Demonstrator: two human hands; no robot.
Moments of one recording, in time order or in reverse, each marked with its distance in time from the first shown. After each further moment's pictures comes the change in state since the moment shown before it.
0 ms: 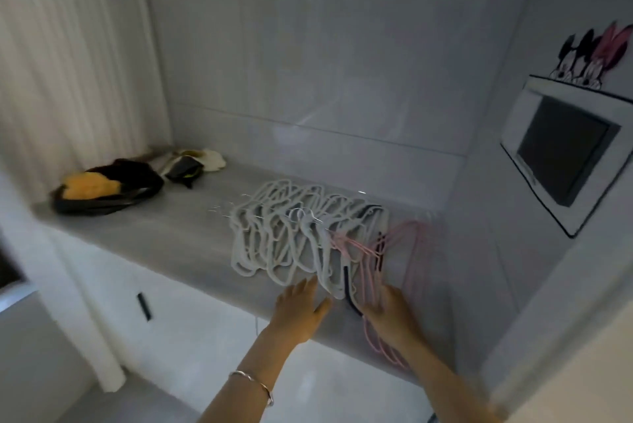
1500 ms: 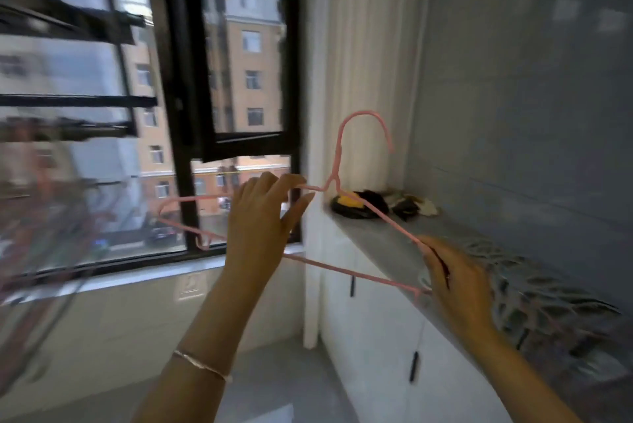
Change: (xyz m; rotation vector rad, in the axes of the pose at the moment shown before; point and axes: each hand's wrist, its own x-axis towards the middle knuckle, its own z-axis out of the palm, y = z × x) left_hand -0.423 0.064 -0.166 0.538 1.424 -0.276; right_hand -0.188 -0.187 -0.069 0.414 0.099 -1.252
